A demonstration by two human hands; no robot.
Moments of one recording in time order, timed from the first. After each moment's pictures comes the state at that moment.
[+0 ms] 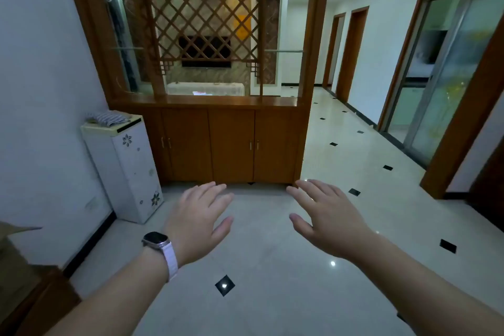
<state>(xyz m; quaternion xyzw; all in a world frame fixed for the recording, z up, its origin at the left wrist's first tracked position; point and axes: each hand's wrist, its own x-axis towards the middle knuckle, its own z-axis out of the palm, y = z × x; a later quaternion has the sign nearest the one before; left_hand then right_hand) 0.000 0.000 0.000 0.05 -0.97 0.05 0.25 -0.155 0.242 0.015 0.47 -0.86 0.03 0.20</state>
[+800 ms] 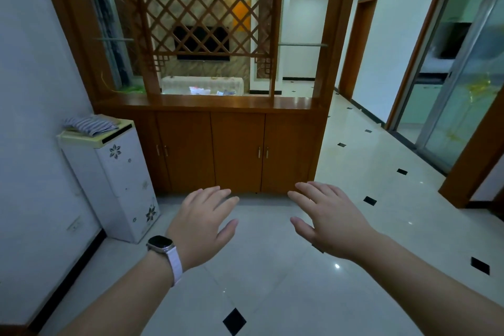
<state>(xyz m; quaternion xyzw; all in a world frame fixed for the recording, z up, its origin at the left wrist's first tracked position) -0.158 -0.216 -0.026 0.03 -0.97 0.03 0.25 -0.304 0.029 0.009 0.47 -0.87 0.02 0.14</state>
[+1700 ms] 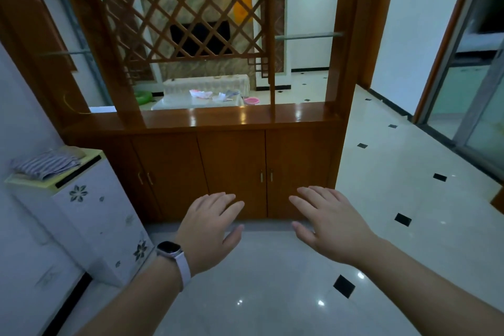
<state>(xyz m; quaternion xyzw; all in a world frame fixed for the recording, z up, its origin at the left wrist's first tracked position) -0.502 -0.333 -0.033 0.04 -0.98 0.04 0.21 -0.651 -0.098 -0.023 0.47 -0.87 0.06 0.15</state>
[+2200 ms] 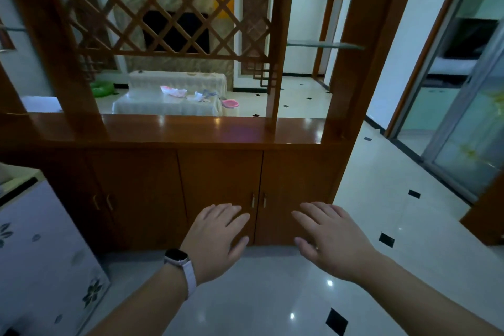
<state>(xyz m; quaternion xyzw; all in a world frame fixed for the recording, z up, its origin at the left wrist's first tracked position) -0.668 -0.514 -0.080 -0.01 -0.98 0.01 0.22 -0.784 -0.264 -0.043 0.42 -0.89 -0.01 0.14</state>
